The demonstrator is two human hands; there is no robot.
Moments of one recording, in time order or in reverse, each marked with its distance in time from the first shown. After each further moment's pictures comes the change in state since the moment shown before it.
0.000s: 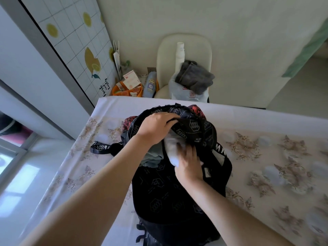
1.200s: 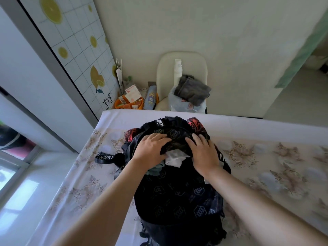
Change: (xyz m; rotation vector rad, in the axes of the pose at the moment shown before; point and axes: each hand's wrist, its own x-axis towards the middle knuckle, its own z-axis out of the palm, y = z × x) left_hand -0.052 -0.007 0.001 0.307 -0.180 -0.010; right_hand 0.023 0.038 -0.082 -0.301 0.103 -0.162
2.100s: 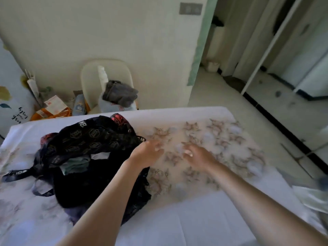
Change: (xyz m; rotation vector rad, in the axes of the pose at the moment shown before) left_hand -0.012 0.258 0.008 -0.550 -0.374 -0.007; right_hand -0.242 0.160 -0.072 0.507 -0.183 0.518
